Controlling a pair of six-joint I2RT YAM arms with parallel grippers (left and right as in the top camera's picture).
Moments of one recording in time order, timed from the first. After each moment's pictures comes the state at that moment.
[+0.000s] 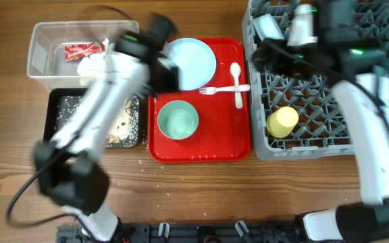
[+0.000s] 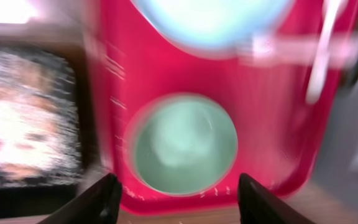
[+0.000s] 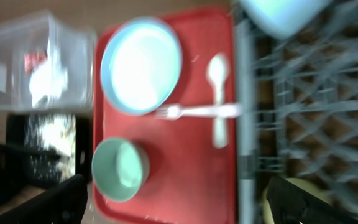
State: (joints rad) left arm -0.35 1.85 1.74 -1.27 0.10 -0.40; right arm 0.18 1.61 1.69 -1.12 -0.28 0.31
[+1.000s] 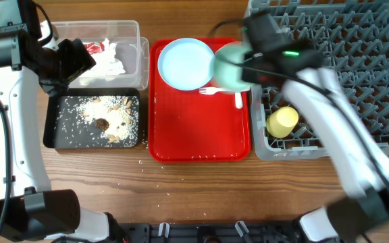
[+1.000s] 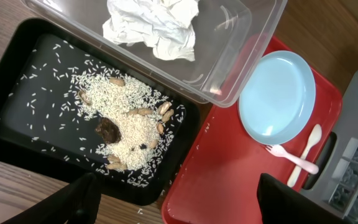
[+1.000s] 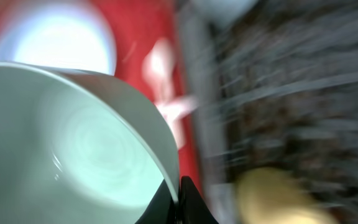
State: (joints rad) left arm 0.17 1.67 1.82 -1.34 0.18 -0.40; right arm 0.39 1.64 1.68 -1.15 0.29 0.53
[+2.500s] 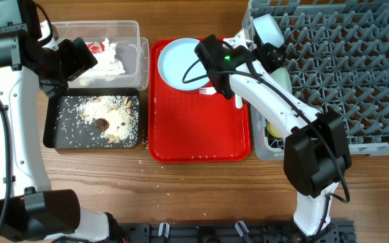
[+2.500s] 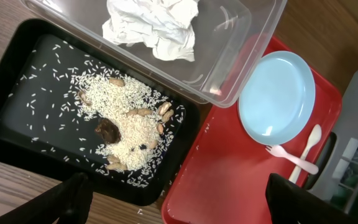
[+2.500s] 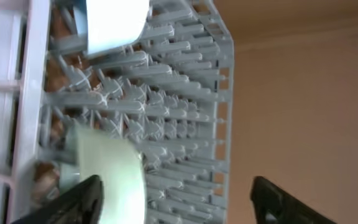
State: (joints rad) left arm 0.17 1.67 1.82 -1.34 0.18 -0.40; right arm 0.55 2.03 1.66 -1.05 1.14 0.07
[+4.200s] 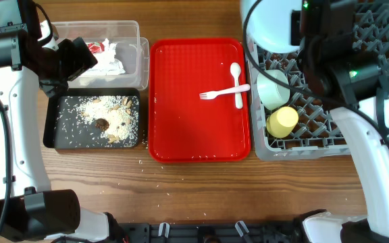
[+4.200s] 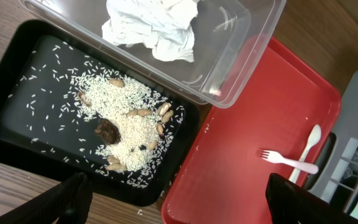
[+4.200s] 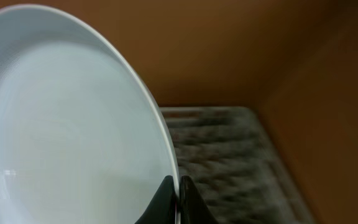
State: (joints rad) left arm 0.17 1.67 1.82 -1.34 0.18 -0.40; right arm 0.30 1.50 1.72 -0.76 0.67 -0.07
